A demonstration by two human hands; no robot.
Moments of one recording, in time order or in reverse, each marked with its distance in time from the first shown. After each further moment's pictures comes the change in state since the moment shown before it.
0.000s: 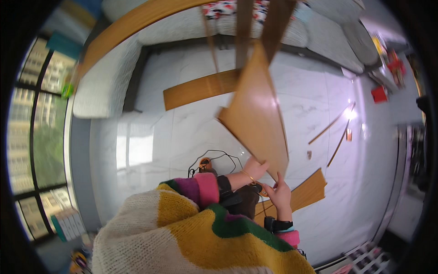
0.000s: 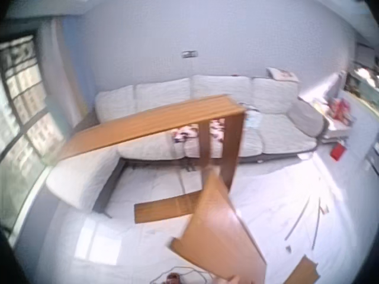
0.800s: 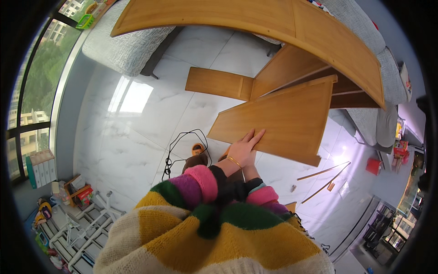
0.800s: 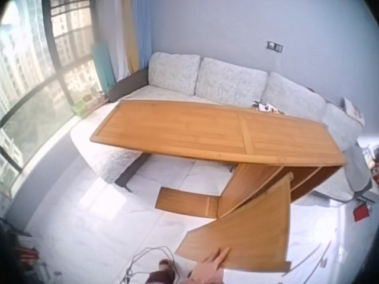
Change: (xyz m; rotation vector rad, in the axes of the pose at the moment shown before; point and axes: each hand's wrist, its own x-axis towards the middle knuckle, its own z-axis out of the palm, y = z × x) left_hand 0.088 0.003 -0.224 0.481 0.283 -0.064; right_hand 0.202 -0.229 0.165 -0.121 -0.252 -0.152
